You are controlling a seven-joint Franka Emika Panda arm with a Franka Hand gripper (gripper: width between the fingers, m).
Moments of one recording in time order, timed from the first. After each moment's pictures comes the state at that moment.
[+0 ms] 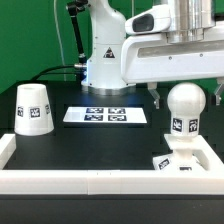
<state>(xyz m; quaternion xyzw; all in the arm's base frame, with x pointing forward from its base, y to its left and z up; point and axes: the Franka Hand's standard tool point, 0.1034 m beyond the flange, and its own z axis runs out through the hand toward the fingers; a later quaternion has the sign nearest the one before) 0.600 0.103 0.118 -1.00 0.05 -0.03 0.06</state>
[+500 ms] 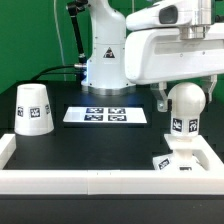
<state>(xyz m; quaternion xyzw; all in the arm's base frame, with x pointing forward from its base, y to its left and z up) 0.610 0.099 0.120 -0.95 -0.29 -0.08 0.01</state>
